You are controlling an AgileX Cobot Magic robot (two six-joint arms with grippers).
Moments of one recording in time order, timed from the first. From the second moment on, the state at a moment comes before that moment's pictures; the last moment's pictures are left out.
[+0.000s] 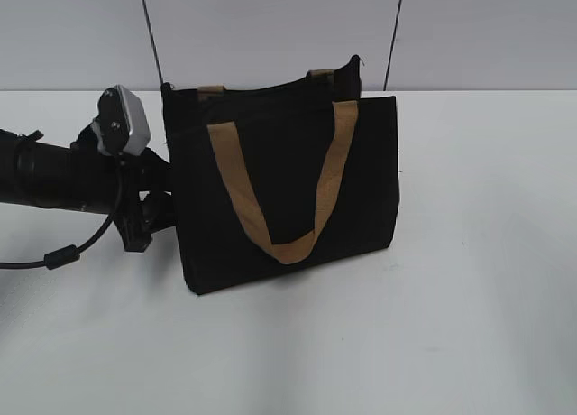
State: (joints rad) left arm -0.17 1.92 -0.84 -1.73 0.72 2.72; right arm -0.02 0.62 -0.75 0.37 0.94 -0.47
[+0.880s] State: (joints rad) left arm -0.17 1.55 -0.82 -1.59 0.49 2.39; right arm -0.02 0.84 -1.04 0.50 0.97 -0.56
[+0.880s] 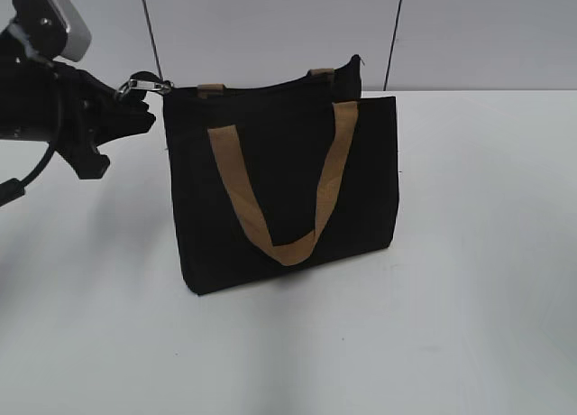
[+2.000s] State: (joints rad) left arm -0.17 1.25 -0.75 -1.55 0.58 2.35; right arm 0.64 1.51 -1.36 0.41 0.68 -0.77
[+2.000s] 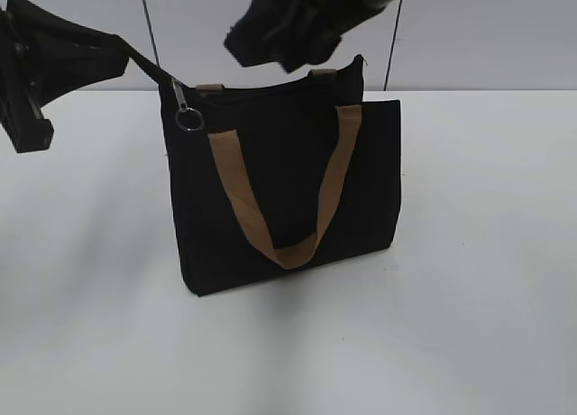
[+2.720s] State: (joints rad) left arm -0.17 1.25 -0.75 -1.55 0.57 2.35; right arm 0.67 1.77 -1.37 0.50 0.51 -0.77
